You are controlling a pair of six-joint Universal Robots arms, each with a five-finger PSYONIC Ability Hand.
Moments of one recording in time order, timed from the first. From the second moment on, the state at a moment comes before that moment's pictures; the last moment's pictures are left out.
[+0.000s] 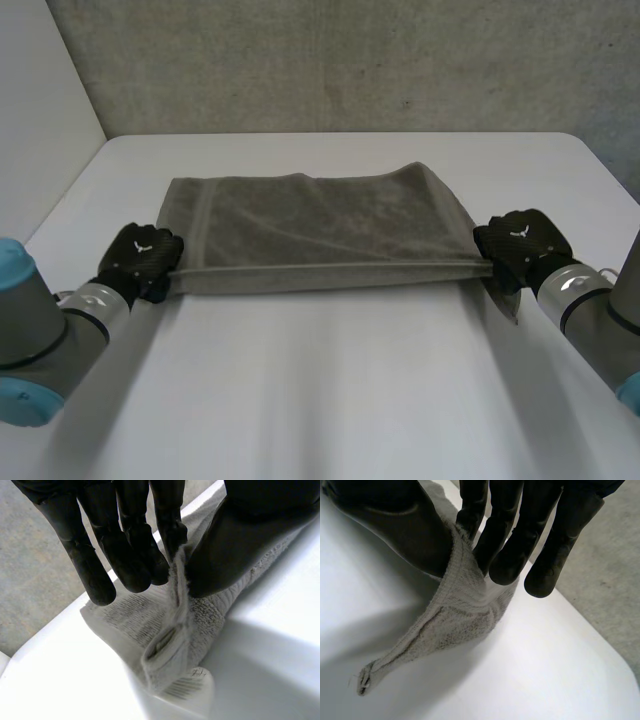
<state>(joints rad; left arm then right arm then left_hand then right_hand) 4.60 -2.06 -1.82 3.64 -1.24 3.62 1.77 -1.20 1.71 -0.22 1.34 2.59 1.28 1.35 1.35 1.36 1.11 1.33 1.33 1.34 1.34 1.17</state>
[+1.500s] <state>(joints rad) 4.77 -1.89 -1.66 3.42 -1.10 3.24 1.82 -1.11 1.45 0.27 1.32 2.70 1.29 1.35 1.35 1.36 1.16 0.70 0.71 0.71 0.70 0.51</state>
